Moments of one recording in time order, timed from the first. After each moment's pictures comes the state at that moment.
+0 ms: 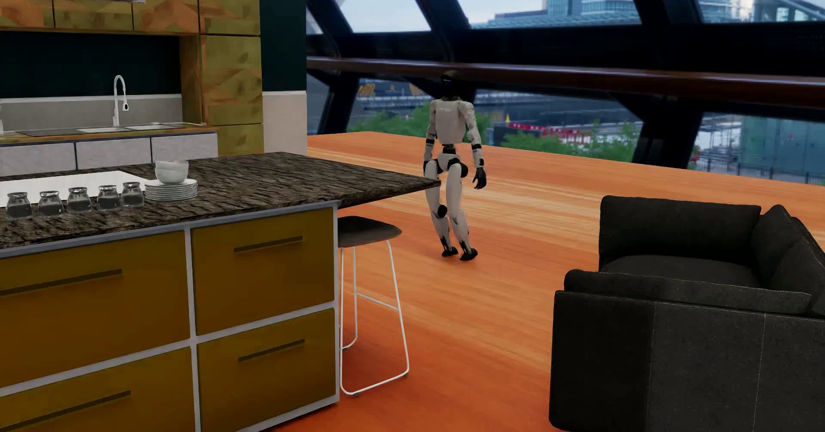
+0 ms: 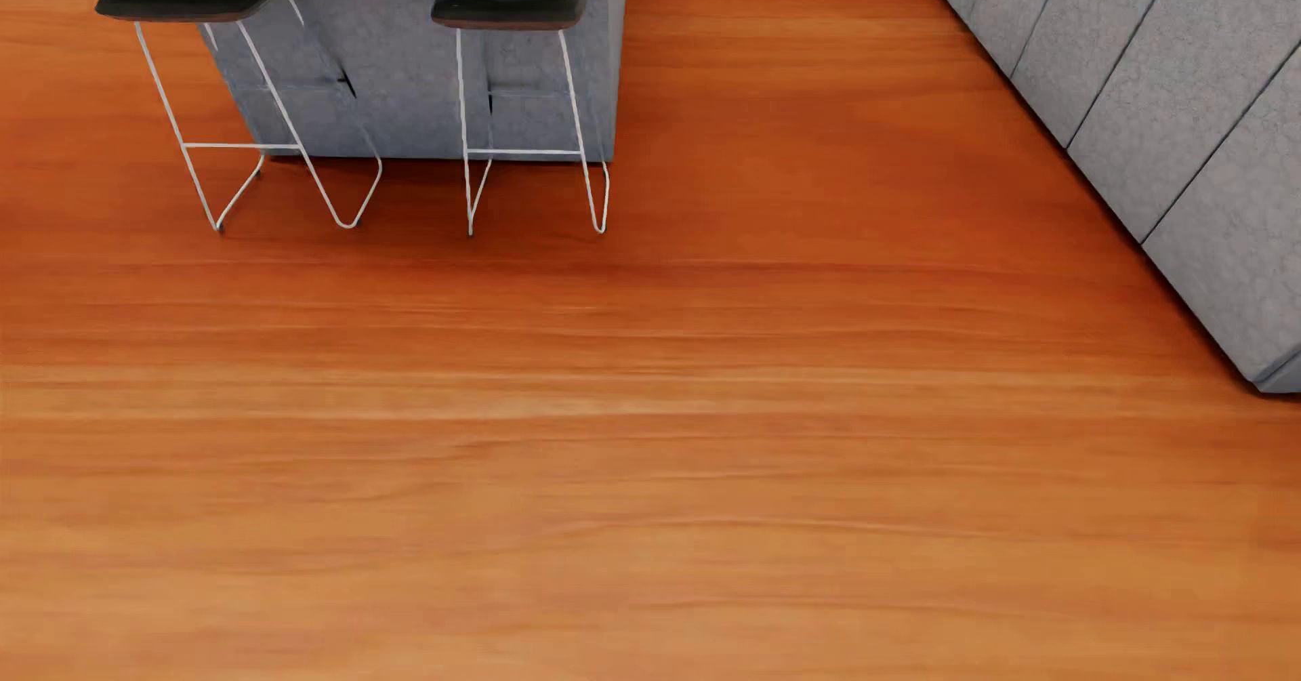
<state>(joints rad) 0.07 0.12 0.02 -0.05 0.07 -0.04 0.00 0.00 0.10 0.46 0.28 0.06 0.18 0.00 -0.02 0.39 -0.36 0.00 0.00 0.00 0.79 1.39 1.08 0.00 0.00 0.00 0.00 0.00 0.00</state>
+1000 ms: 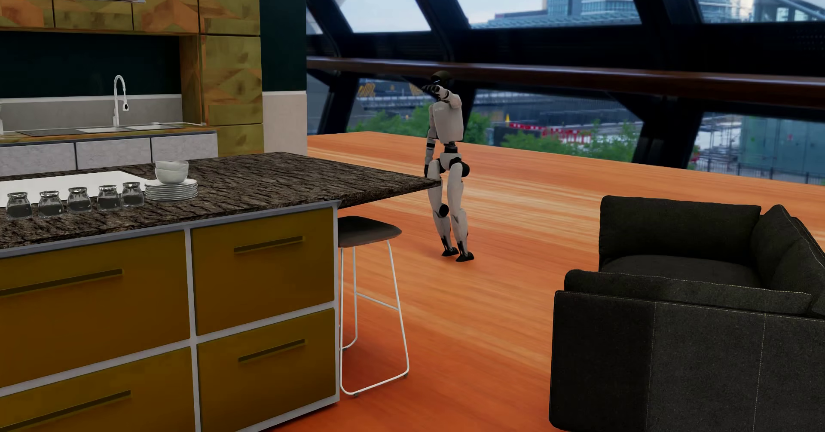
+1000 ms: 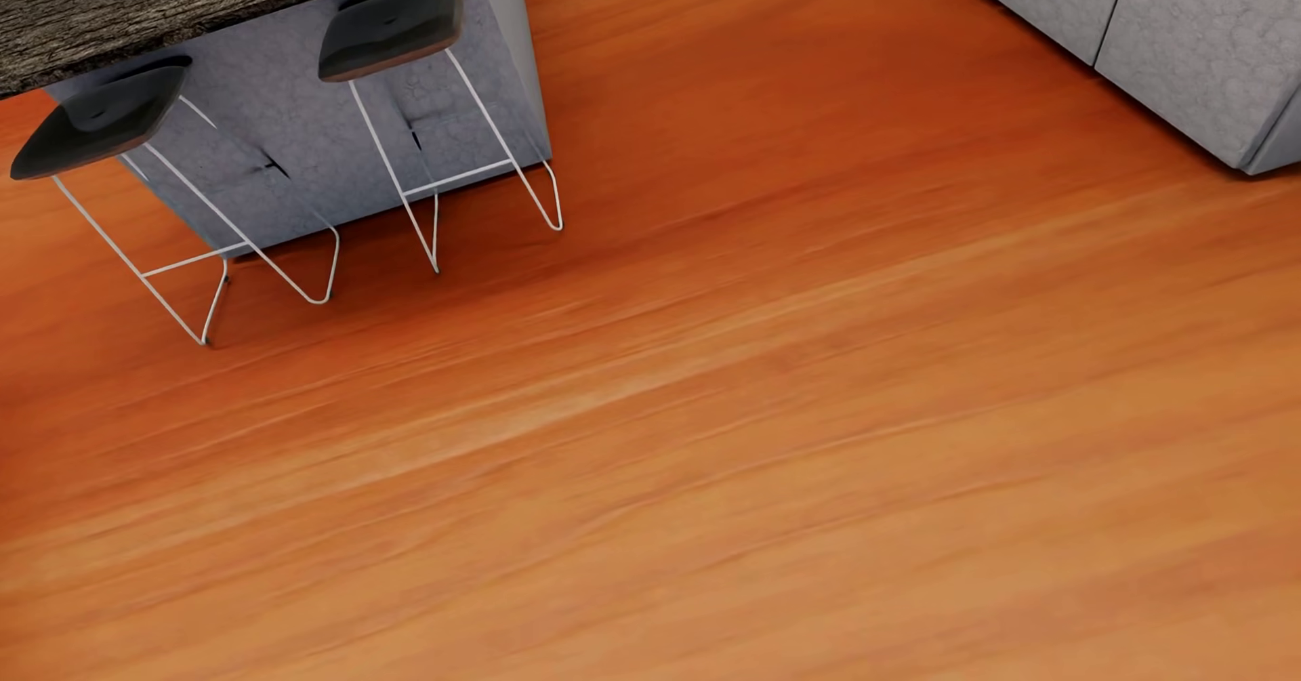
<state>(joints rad) 0.03 0.06 -0.15 -0.05 0.06 0.18 0.00 0.00 0.11 0.26 0.24 -1.45 0.11 0.04 0.02 1.03 -0.59 0.00 0.00 -0.96 0.84 1.51 1.07 0.00 0.00 0.00 0.00 0.00 0.00</state>
